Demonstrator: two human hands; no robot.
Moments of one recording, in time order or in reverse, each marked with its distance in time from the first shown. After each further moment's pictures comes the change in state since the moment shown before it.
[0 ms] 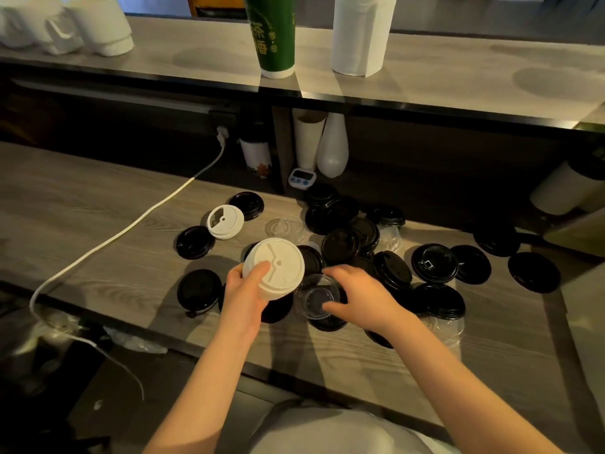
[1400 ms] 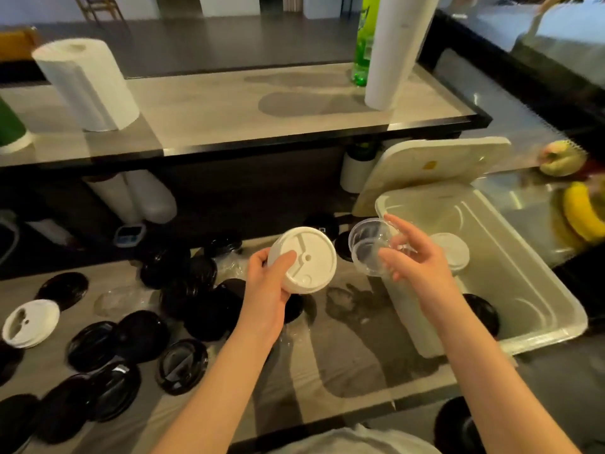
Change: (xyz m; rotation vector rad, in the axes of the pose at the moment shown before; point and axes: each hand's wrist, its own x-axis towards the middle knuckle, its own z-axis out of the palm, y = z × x) left_hand -0.106 -0.095 0.250 0.208 -0.525 -0.116; right_hand -0.224 0.154 -0.138 1.043 0.979 0.339
